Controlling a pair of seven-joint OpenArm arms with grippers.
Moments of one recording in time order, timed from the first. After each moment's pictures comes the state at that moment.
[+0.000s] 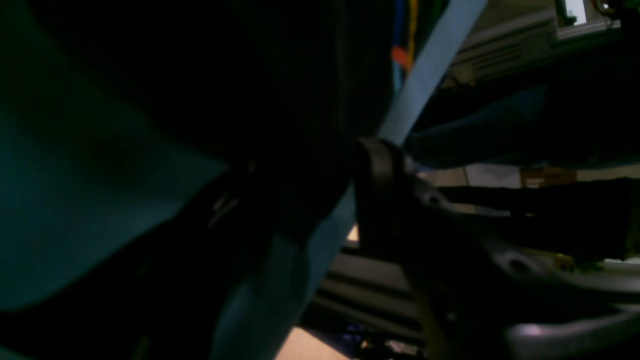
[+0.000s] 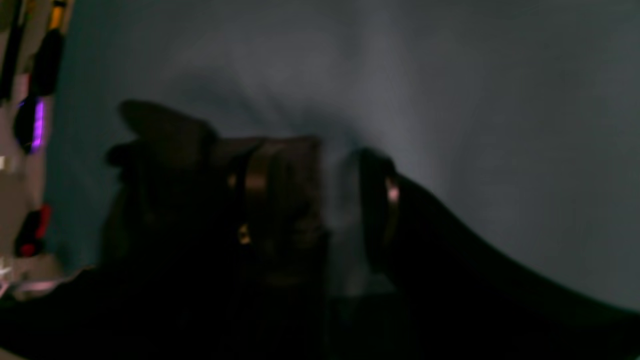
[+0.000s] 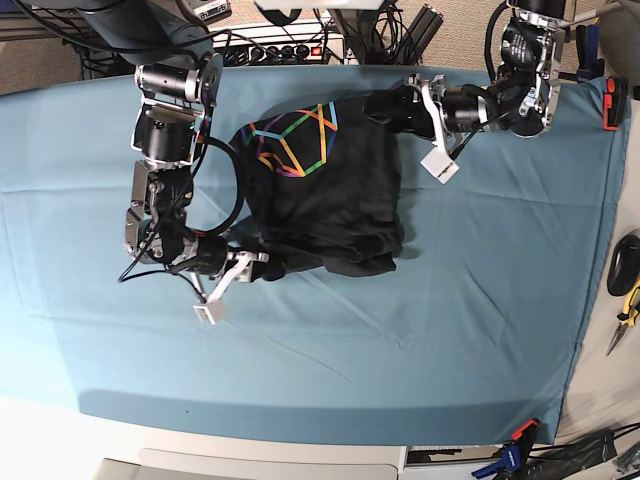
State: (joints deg) left arm 14.1 -17.0 4.8 89.4 -62.6 -33.2 64.4; right arm 24.5 5.8 17.0 58.1 32.4 35.9 -63.0
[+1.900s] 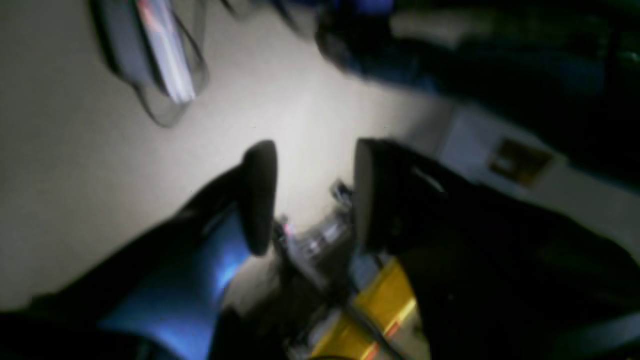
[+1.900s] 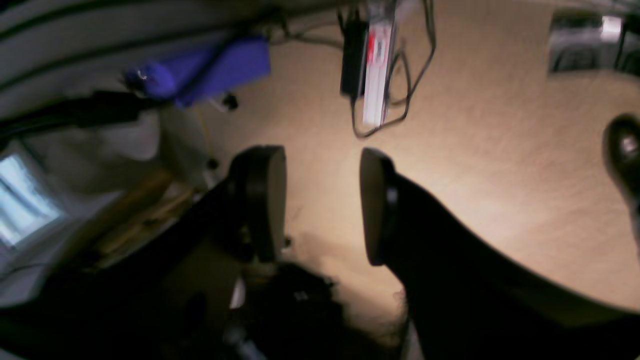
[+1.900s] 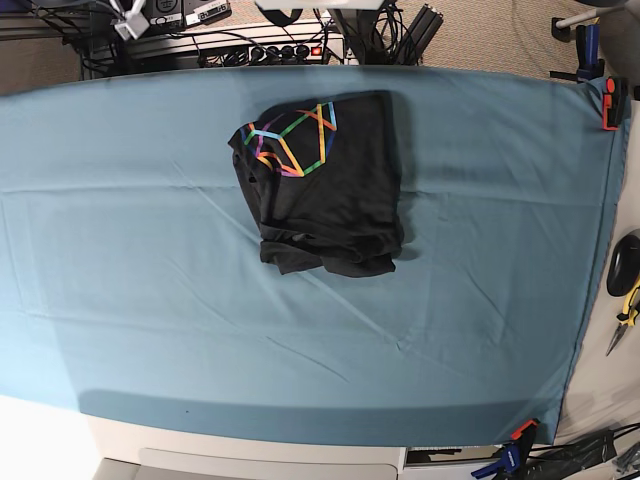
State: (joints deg) left arm 67.7 -12.3 -24.8 105.0 -64.3 -43.3 71.4; right arm -50.6 17.8 33.0 95.9 59.8 39.6 -77.2
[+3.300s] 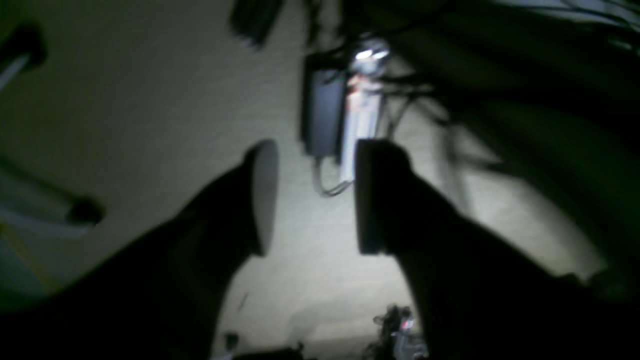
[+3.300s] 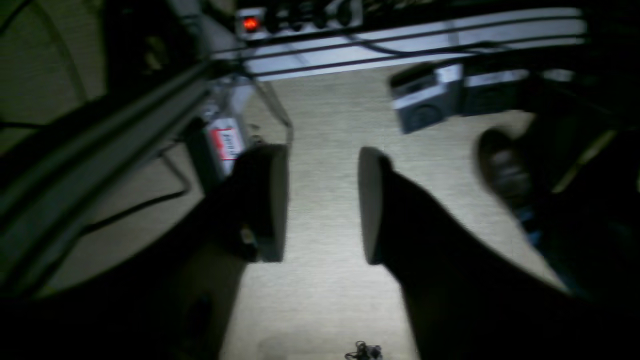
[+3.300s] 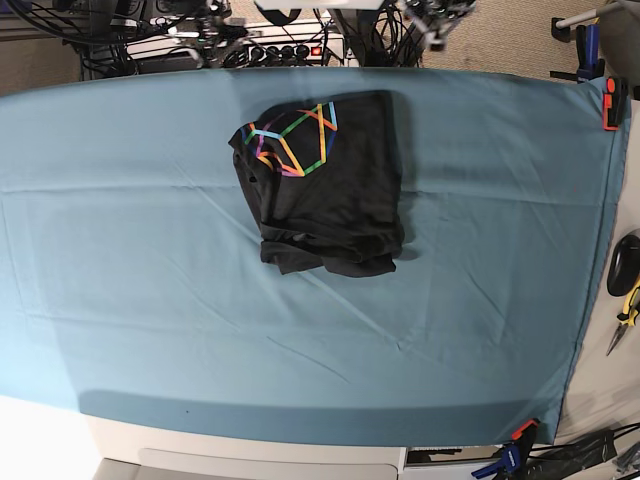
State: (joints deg) left arm 6.9 1.2 -2.0 14.3 0.6 -7.0 2.9; right arm -4.1 6.7 18.9 19.1 -10.5 13.2 -10.0
